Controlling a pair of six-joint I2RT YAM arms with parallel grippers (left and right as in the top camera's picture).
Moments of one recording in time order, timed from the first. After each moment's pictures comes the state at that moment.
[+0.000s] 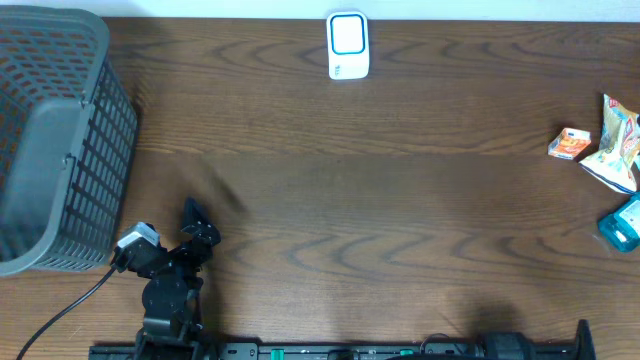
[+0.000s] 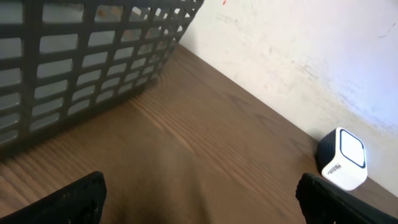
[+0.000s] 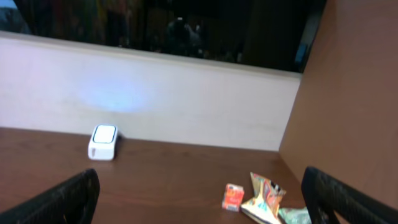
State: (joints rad) left arm -0.14 0.05 0.07 -0.23 -0.40 -0.60; right arm 0.04 0.20 1.39 -1.13 0.11 -0.12
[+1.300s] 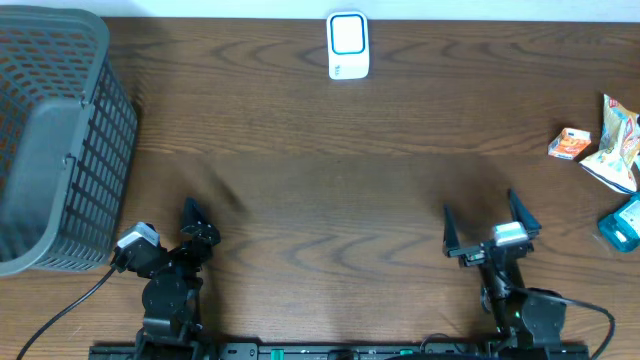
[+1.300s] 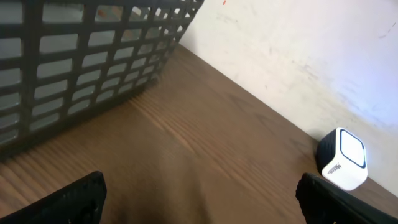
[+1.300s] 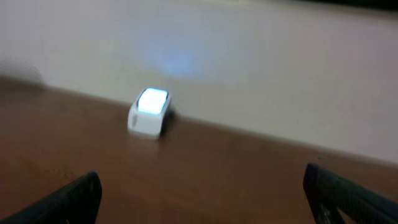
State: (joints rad) left arm -0.14 0.05 0.07 -0.23 -0.40 -0.60; right arm 0.04 0.01 0.01 0.05 -0.19 -0.13
